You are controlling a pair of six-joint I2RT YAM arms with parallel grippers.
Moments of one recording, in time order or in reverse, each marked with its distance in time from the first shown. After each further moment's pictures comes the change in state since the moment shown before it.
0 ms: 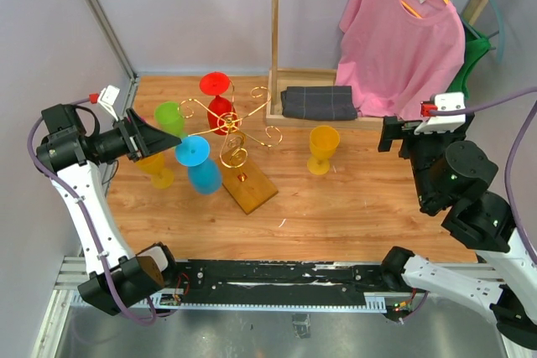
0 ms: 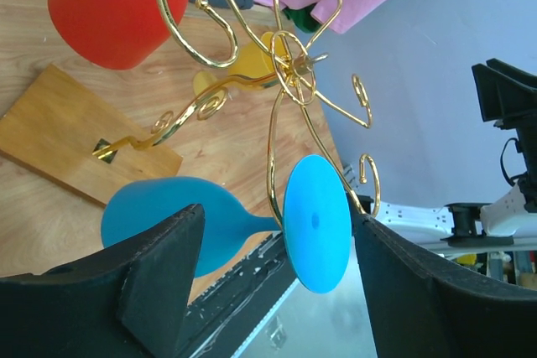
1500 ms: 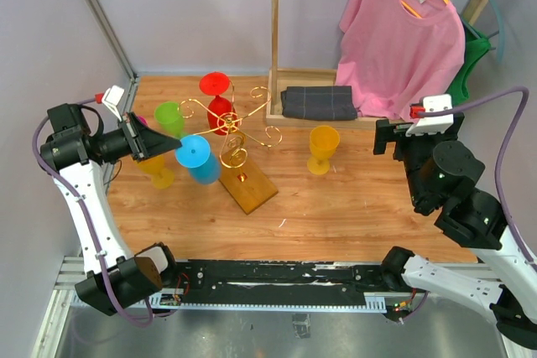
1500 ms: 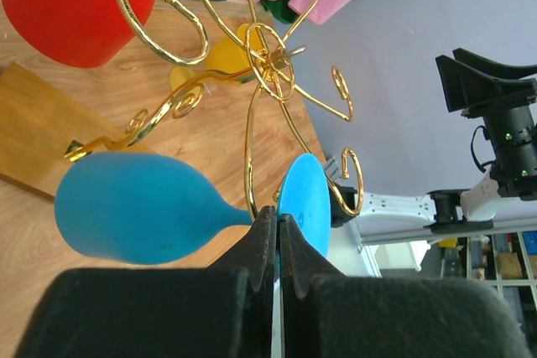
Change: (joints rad) left arm -0.034 0.002 -0.019 0.000 0.042 0.000; right arm 0.000 0.002 -0.045 0.000 -0.001 0.004
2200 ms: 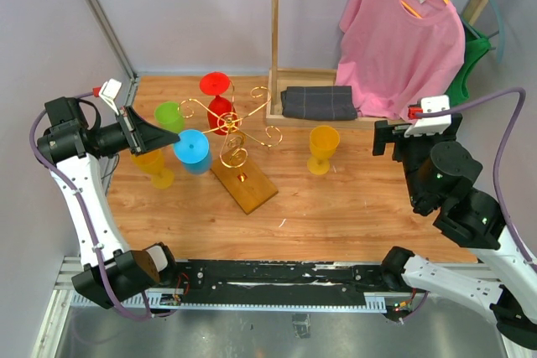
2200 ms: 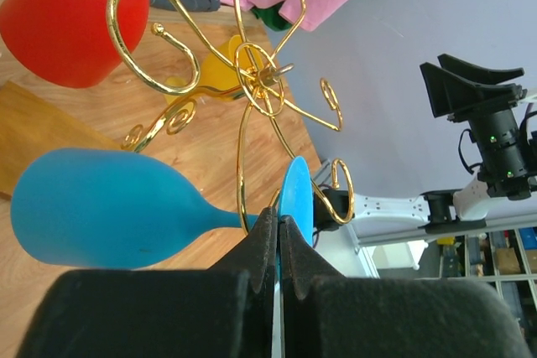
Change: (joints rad) left arm -0.004 0.046 0.058 -0.003 0.026 0.003; right arm 0.000 -0.003 -0.014 0.000 0.000 0.000
